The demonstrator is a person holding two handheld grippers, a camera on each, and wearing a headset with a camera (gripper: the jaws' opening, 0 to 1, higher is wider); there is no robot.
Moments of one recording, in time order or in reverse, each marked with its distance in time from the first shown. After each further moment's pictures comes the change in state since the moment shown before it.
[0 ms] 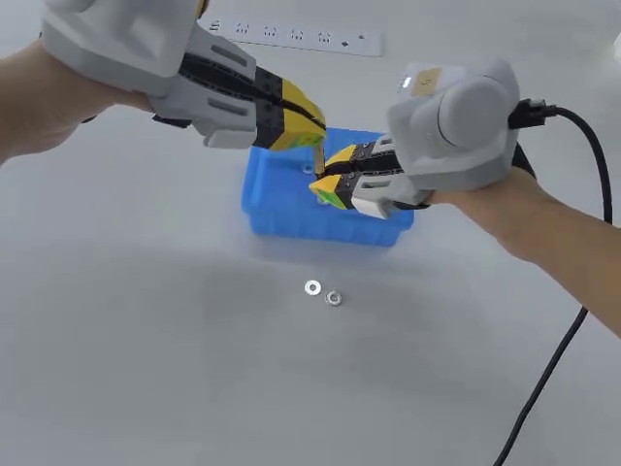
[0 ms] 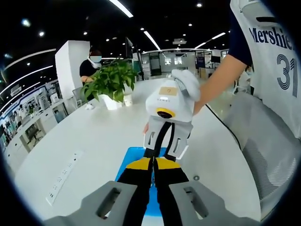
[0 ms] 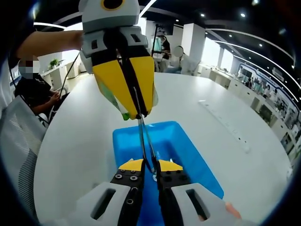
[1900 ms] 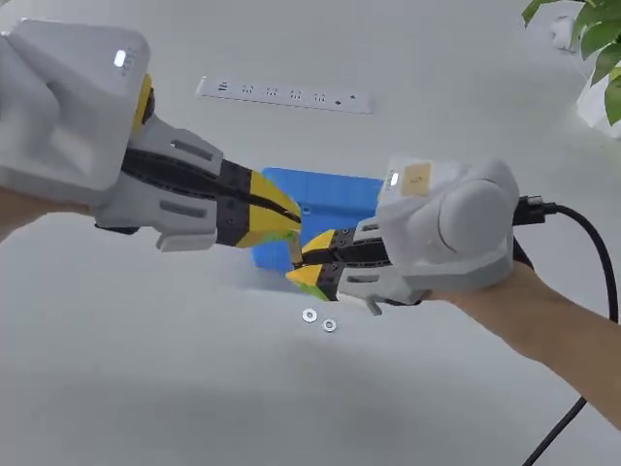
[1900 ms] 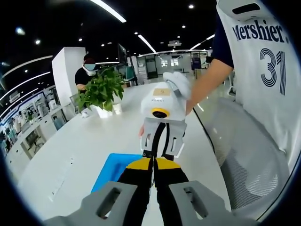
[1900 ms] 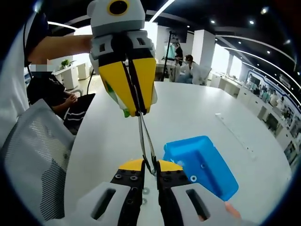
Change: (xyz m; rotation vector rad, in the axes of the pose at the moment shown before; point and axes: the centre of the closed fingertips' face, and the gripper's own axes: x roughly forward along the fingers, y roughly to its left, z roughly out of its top) left arm -0.046 -0.084 0.048 0.050 -0.027 -0.013; right arm -0.041 0.080 0.034 -0.050 -0.049 0.073
